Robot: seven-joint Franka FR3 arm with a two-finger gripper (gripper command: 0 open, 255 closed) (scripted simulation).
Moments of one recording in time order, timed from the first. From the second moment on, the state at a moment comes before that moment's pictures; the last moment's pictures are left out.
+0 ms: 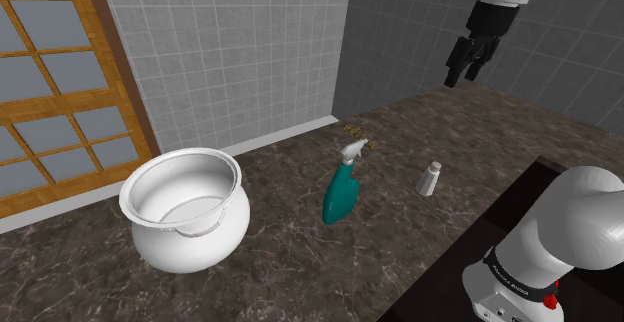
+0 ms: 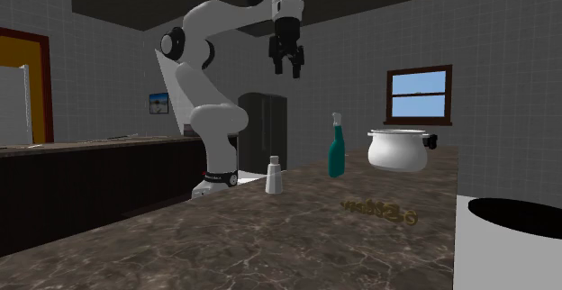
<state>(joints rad) 0.02 -0.78 -0.07 -2.26 -0.05 1.51 0.05</state>
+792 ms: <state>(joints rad) -0.01 -0.92 -0.04 -2.67 -0.11 1.78 0.11</state>
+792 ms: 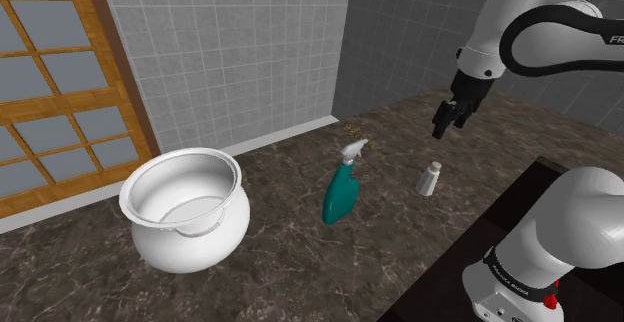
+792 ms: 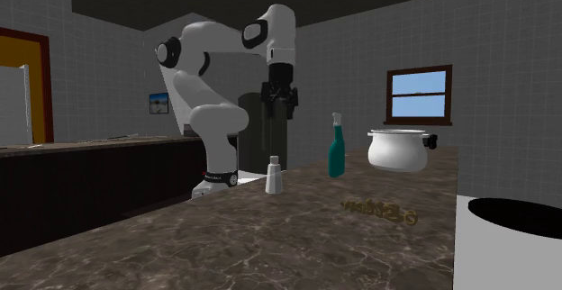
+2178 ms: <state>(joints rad) -0.07 -0.91 -0.05 -3.02 -0.18 2.14 0.16</state>
